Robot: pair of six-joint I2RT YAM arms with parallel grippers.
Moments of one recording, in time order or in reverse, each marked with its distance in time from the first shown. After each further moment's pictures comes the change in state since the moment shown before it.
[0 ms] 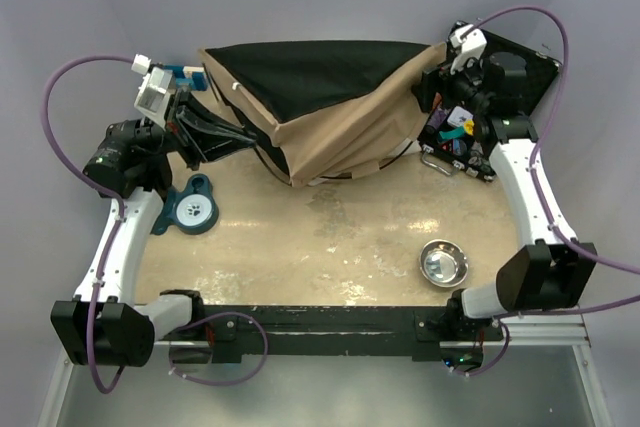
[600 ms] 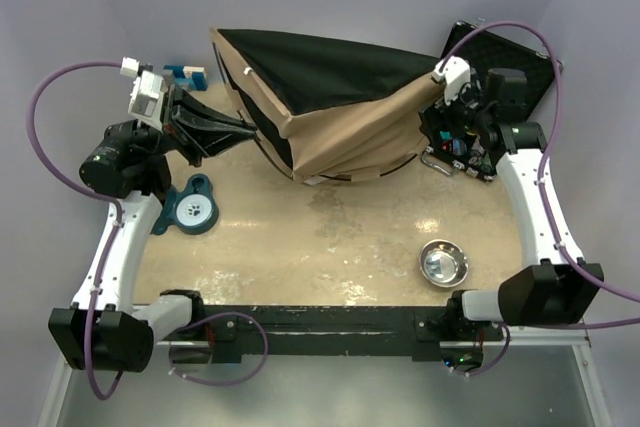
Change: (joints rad) left arm -0.009 -0.021 0.012 -0.060 -0.060 0.172; right arm -0.008 -0.101 0.003 -0.425 0.008 -0.425
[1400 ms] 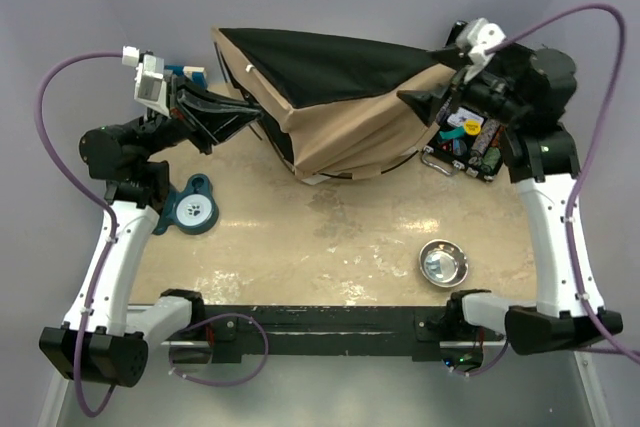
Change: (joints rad) left arm -0.071 -0.073 0.041 -0.525 -0.207 0.355; right arm 0.043 -0.151 0.182 0.237 -0.393 0.295
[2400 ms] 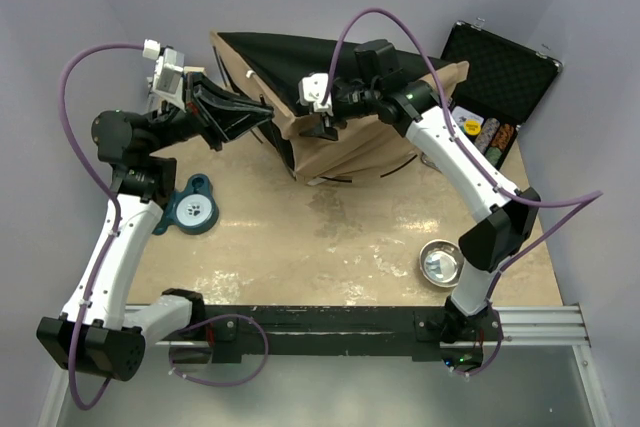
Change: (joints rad) left arm -0.060 0.037 0.040 -0.153 0.003 0.105; right arm 0.509 0.584 0.342 -0.323 -0.030 -0.700
